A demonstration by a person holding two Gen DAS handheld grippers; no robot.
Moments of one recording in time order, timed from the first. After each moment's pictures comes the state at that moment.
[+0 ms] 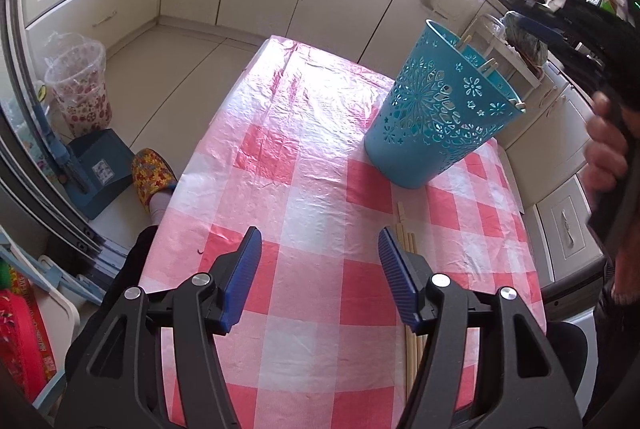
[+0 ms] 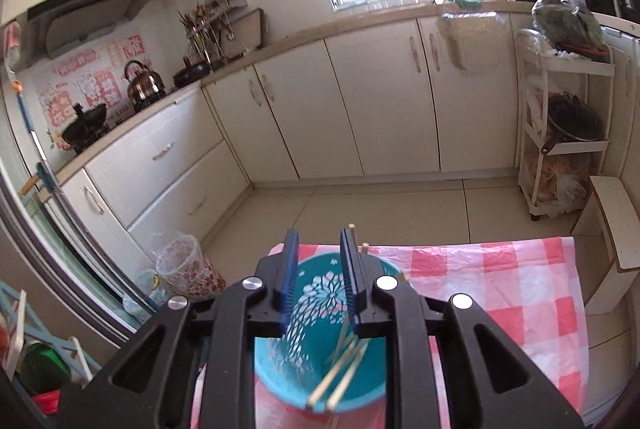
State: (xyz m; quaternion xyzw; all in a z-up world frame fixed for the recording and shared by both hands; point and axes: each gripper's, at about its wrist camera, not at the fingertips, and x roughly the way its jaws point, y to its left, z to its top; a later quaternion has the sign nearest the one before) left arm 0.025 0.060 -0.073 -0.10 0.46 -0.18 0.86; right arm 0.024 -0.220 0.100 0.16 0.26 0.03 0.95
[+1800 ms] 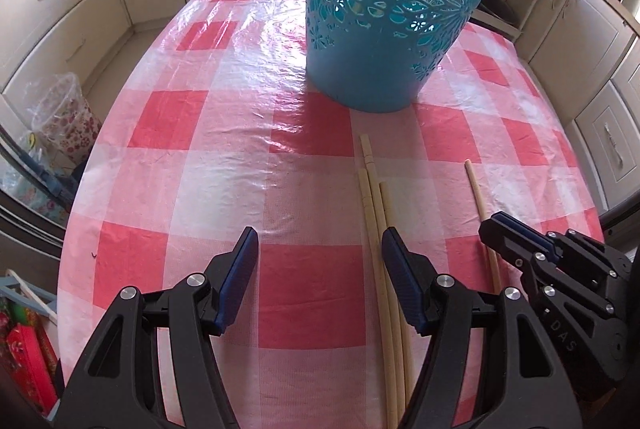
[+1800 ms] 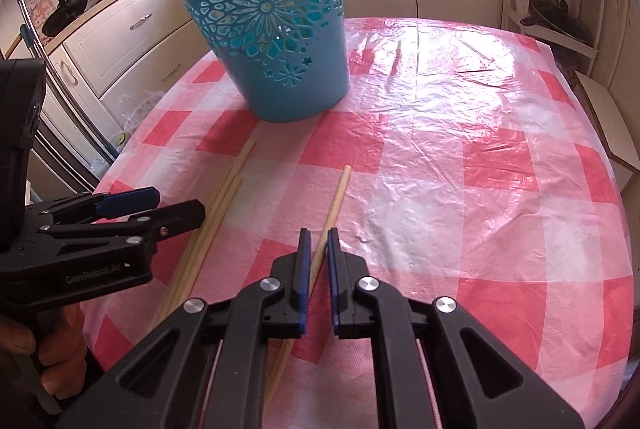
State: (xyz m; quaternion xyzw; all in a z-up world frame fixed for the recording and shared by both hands) left arm 0.032 -0.055 -0.124 0.06 0.51 -0.17 0.84; right arm -0.071 -0.208 -0.094 0.11 0.45 0.03 0.88
